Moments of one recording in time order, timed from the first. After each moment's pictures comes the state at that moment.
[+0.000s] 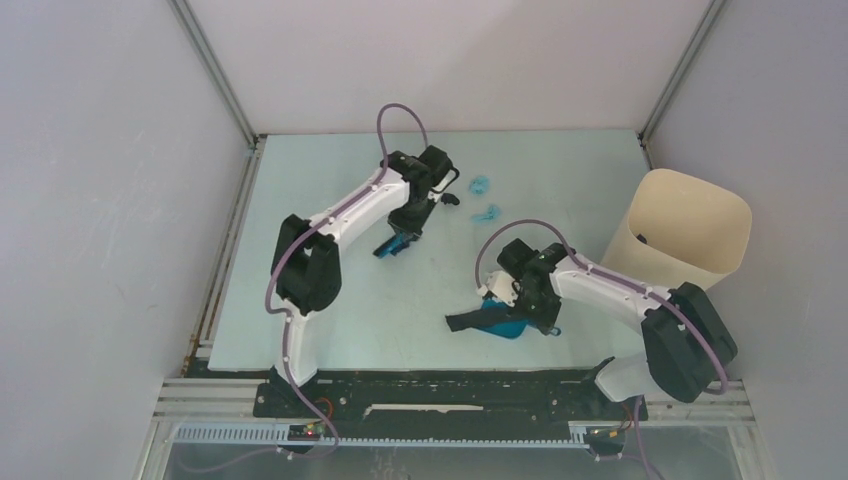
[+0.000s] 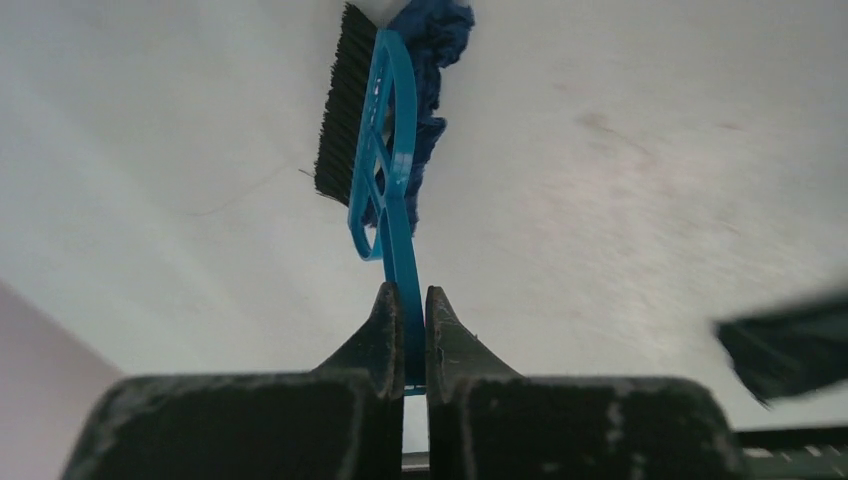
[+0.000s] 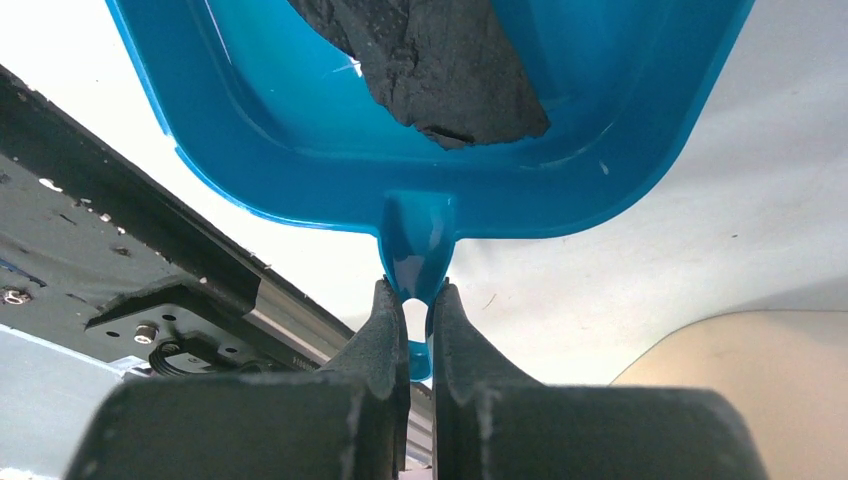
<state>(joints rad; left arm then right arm) -0.61 2.08 1.88 -1.20 -0.26 -0.11 0.66 1.41 0.82 -0.98 0.02 -0.48</state>
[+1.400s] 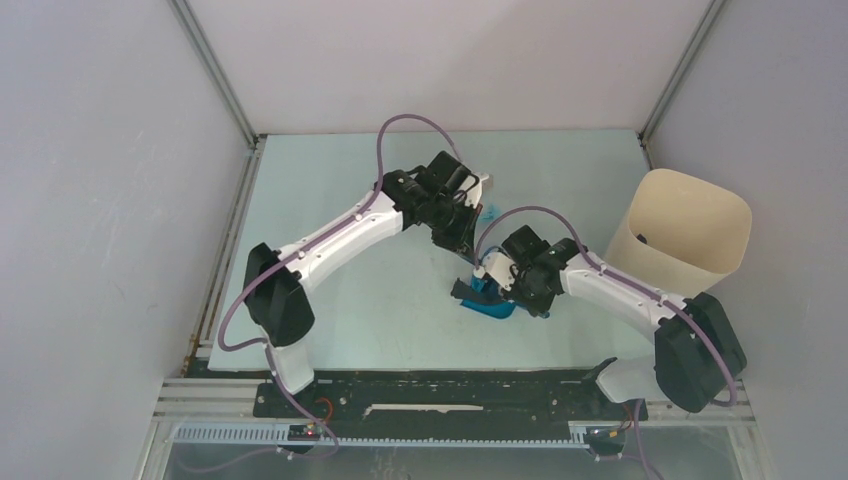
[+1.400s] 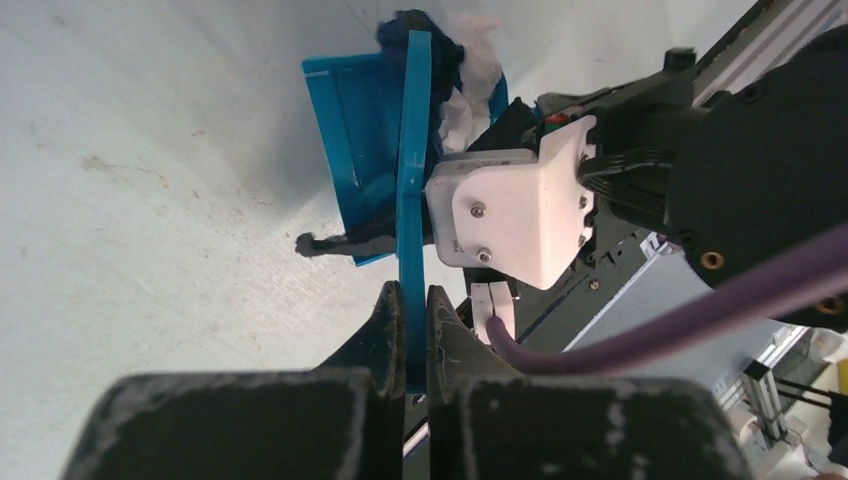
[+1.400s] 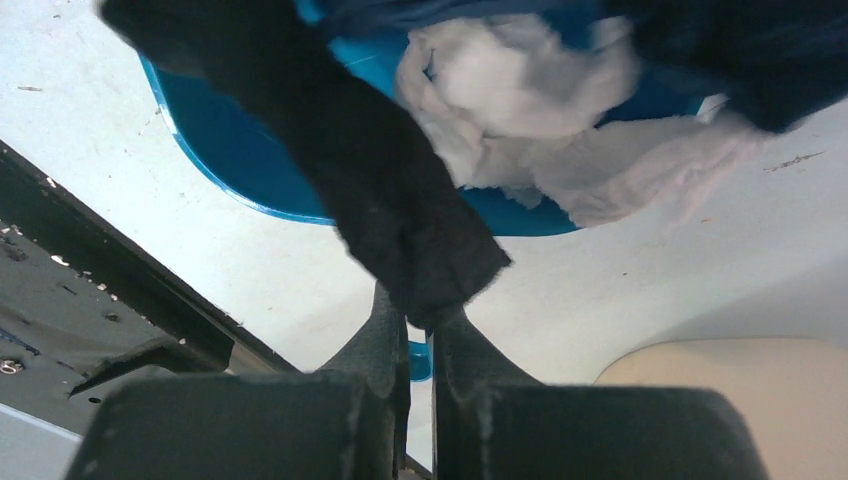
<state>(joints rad) -0.80 1.80 1.70 -0.90 0.33 -0.34 0.61 1.36 0.87 -0.87 -0.01 -0.51</state>
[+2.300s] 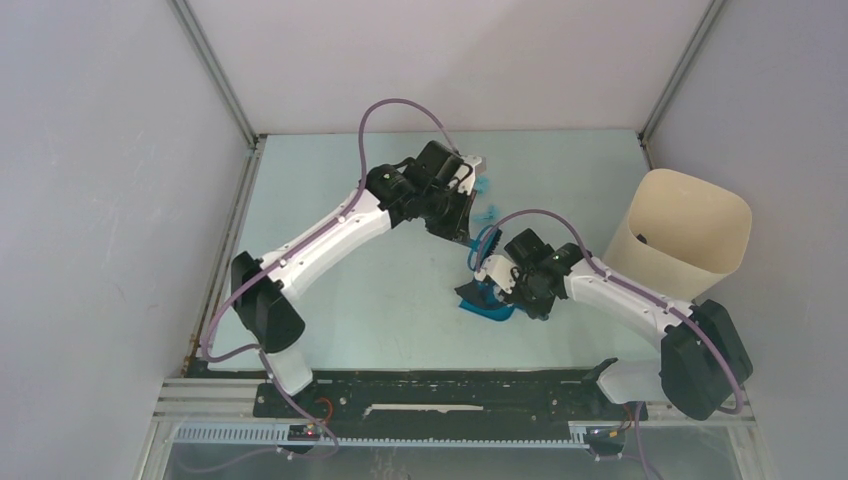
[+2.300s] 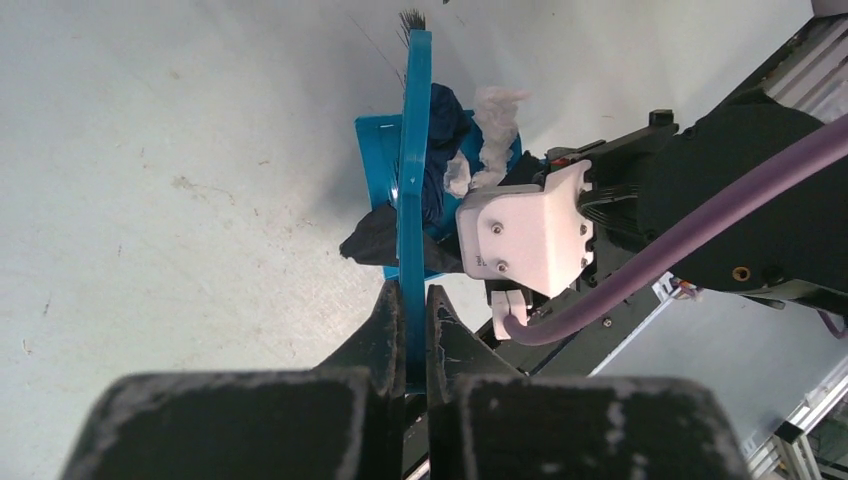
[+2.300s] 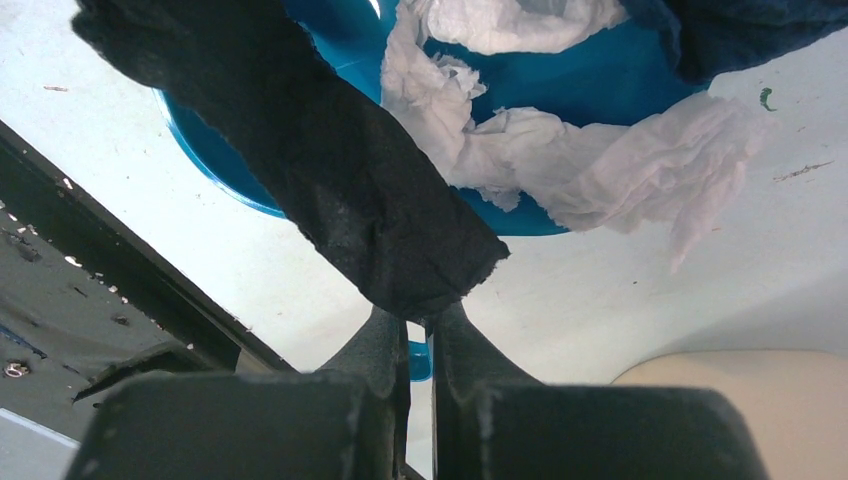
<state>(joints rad) -0.80 1.74 1.76 -0.92 0.20 -0.34 0.62 1.32 0.83 -0.84 -0.04 -0.52</state>
